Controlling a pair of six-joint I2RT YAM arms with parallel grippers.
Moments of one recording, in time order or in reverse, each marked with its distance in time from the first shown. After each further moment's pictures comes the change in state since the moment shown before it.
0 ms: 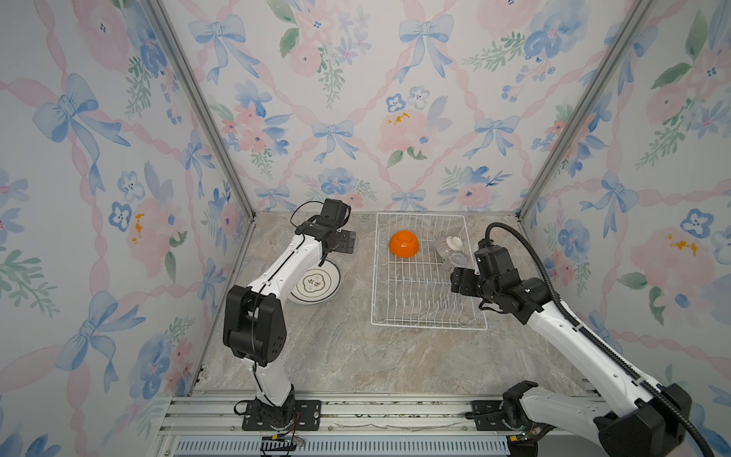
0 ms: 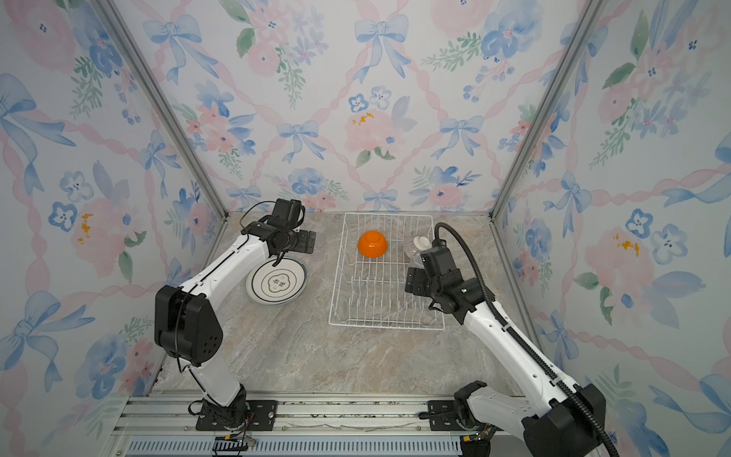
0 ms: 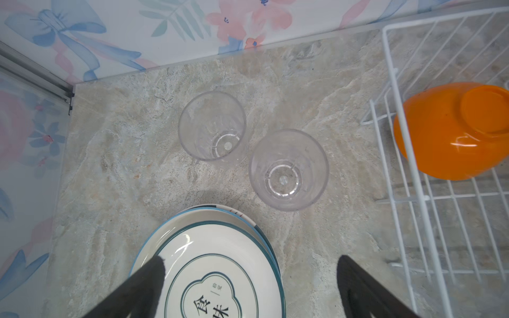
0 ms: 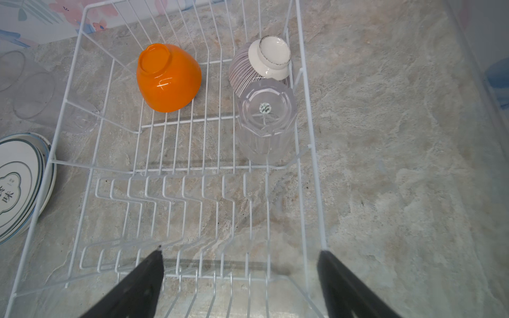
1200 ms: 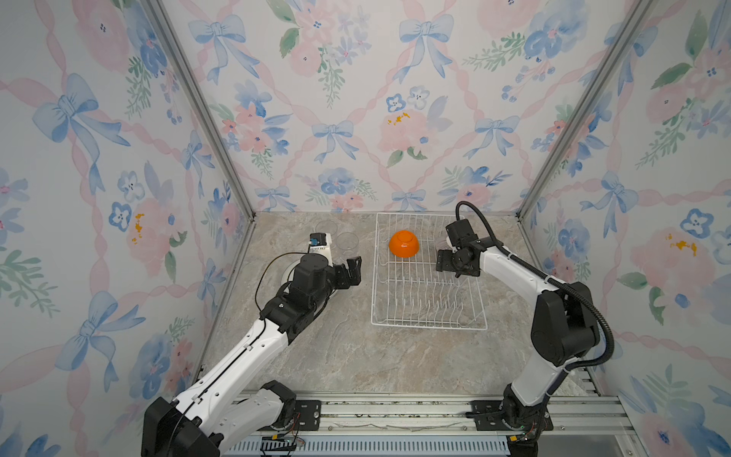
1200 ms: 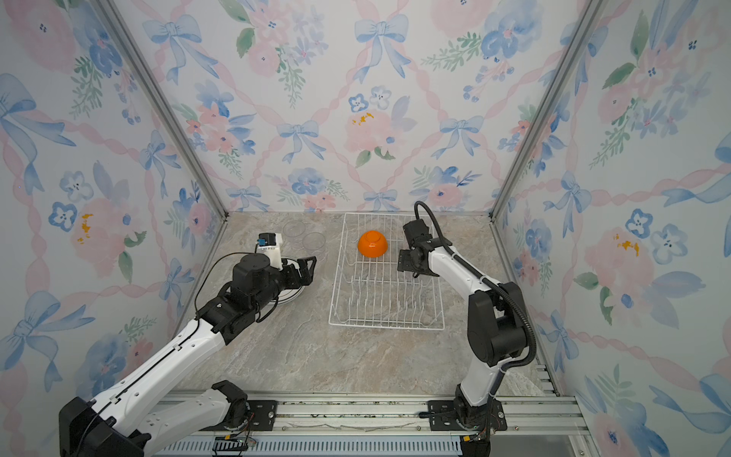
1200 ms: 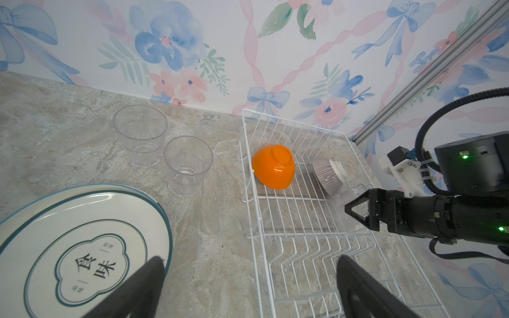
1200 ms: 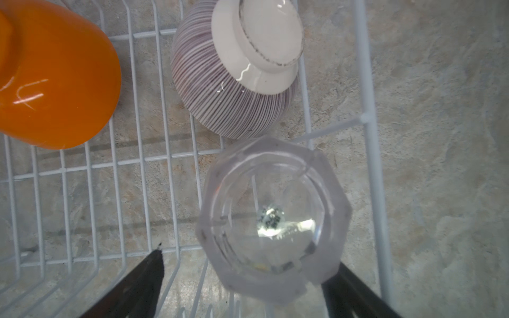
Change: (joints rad) left arm -0.166 -0.692 -0.685 0.478 0.125 -0.353; right arm -0.108 0.600 0.324 0.013 0.002 -0.032
